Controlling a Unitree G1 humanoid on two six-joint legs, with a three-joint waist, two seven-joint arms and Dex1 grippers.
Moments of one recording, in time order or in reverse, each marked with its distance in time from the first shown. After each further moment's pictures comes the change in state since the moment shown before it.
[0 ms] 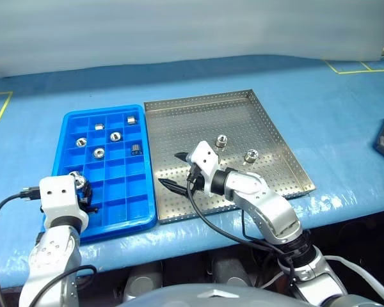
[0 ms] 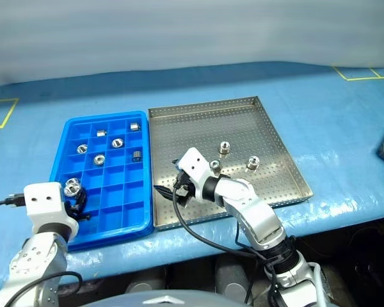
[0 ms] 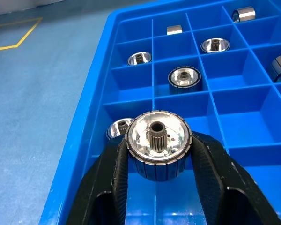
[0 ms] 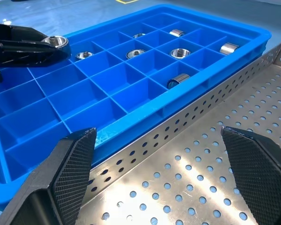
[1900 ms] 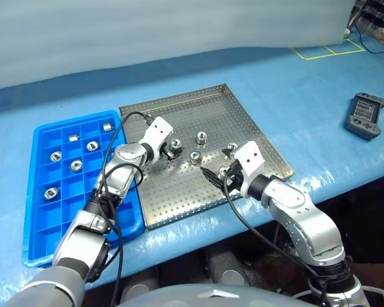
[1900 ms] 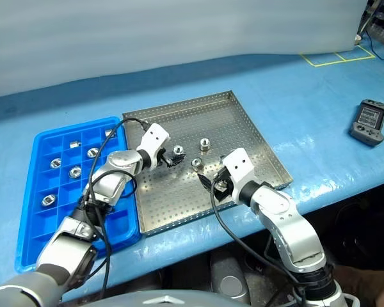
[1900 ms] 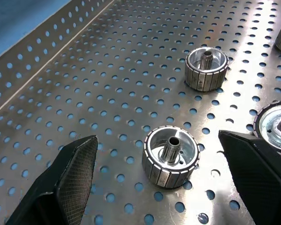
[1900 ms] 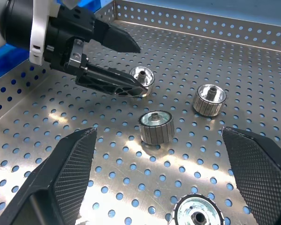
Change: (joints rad) left arm -0.911 0.200 -0.511 1.155 0.012 -0.387 -0.502; right arm 0.208 -0.132 -0.229 -0.194 0.012 0.075 -0.172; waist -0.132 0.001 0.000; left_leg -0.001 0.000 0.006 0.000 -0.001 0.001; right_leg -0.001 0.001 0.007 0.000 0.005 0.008
